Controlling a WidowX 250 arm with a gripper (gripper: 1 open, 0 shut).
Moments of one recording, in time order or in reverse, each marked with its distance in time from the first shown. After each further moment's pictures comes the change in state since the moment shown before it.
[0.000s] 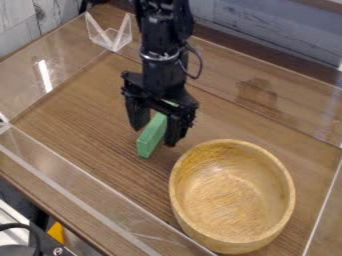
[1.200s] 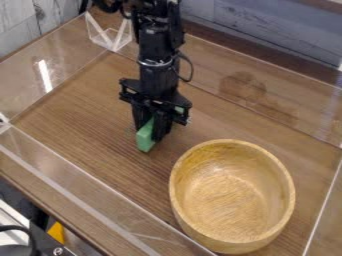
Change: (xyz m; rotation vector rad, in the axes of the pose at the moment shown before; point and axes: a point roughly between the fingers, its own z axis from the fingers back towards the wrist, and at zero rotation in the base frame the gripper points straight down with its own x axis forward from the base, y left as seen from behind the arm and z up) arm 0.018 0.015 -0.025 -0.020 0.065 0.030
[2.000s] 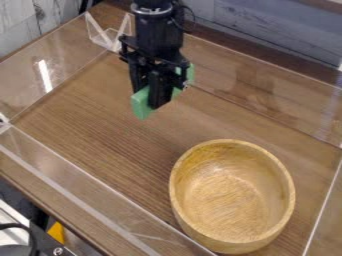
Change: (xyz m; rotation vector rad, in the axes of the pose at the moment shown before) arm -0.015 -0.004 0.061 -0.024 -0.024 -0.178
